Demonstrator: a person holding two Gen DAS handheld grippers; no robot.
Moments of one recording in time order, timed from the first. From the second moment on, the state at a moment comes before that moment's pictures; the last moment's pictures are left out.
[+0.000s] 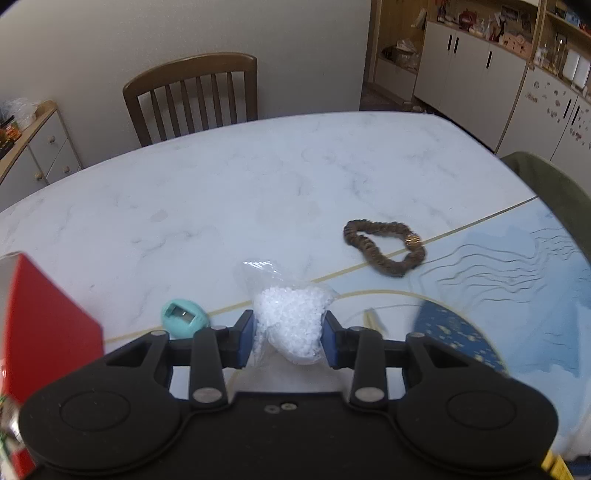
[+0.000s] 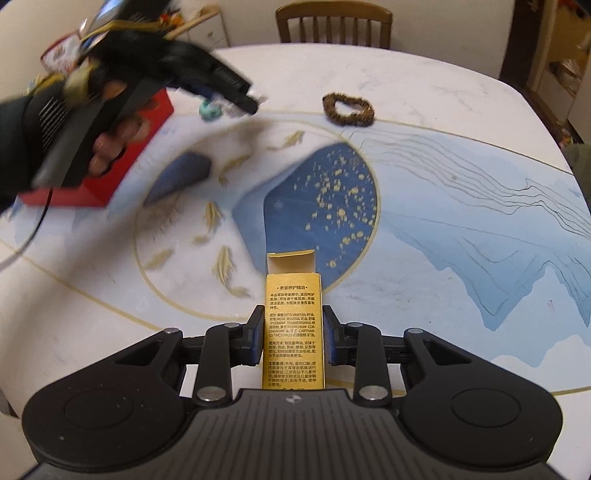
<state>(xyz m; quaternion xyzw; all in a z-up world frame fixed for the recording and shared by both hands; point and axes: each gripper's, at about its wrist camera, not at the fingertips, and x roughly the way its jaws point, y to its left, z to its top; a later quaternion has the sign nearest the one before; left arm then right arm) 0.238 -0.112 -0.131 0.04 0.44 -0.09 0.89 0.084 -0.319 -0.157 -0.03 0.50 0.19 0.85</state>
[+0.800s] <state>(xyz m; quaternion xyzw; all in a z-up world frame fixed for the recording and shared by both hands) 0.120 -0.012 -0.024 -0.02 0.42 -0.06 0.91 0.072 -0.225 -0.042 -0.05 0.42 0.26 0.87</state>
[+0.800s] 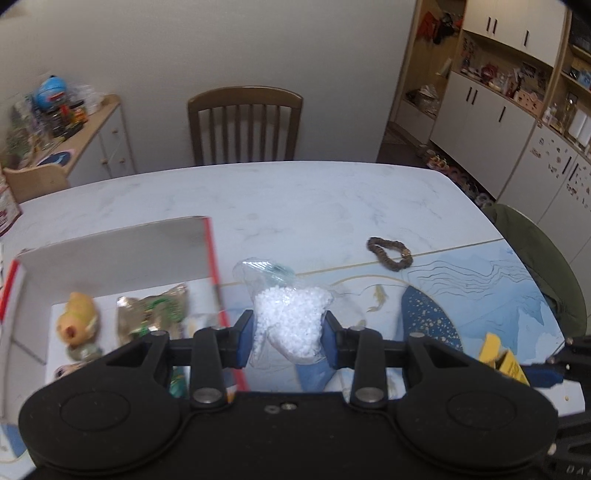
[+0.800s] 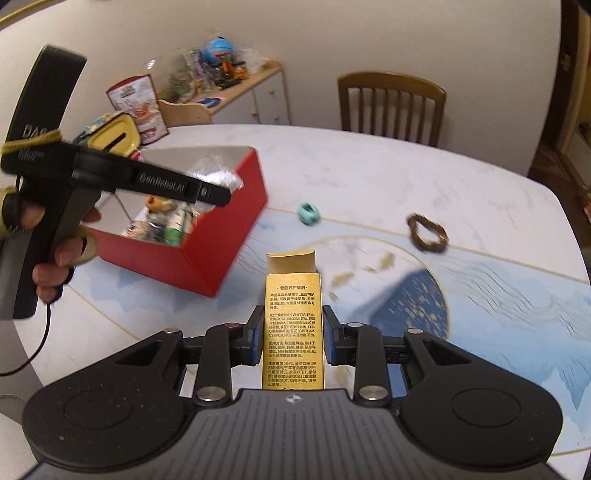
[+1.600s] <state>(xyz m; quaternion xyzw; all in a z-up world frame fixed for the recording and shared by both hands) 0.083 0.146 -0.023 -0.06 0.42 0.01 0.90 0.091 -0.068 -0.016 -0.07 0.39 0.30 0.87</state>
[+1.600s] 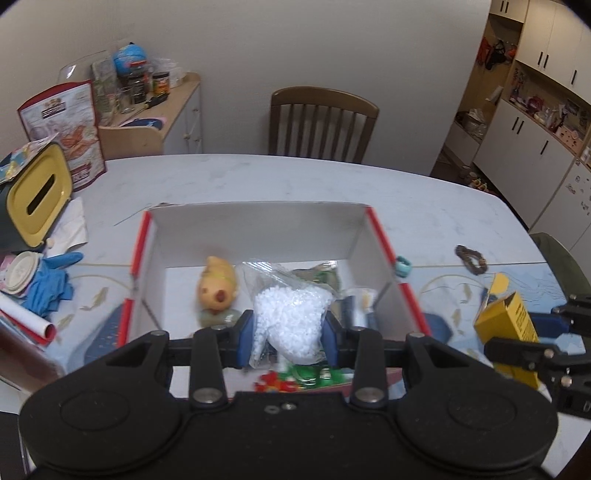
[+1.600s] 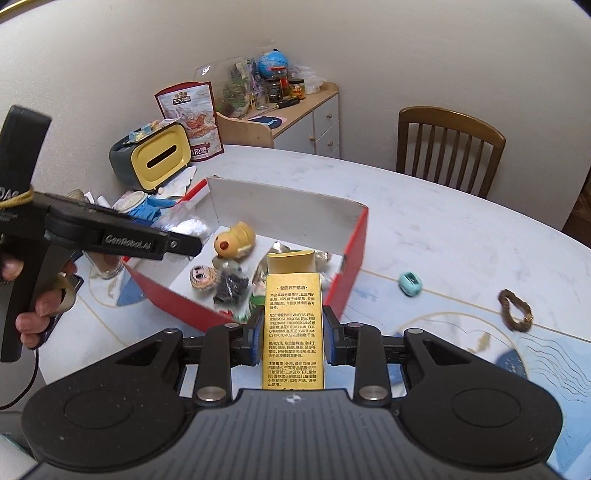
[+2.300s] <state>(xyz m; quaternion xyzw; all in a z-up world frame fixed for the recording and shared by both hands) 0.133 0.186 -0.088 -0.02 0.48 0.01 0.88 0.187 0.023 -0.084 -0.09 0.44 0.26 0.86</state>
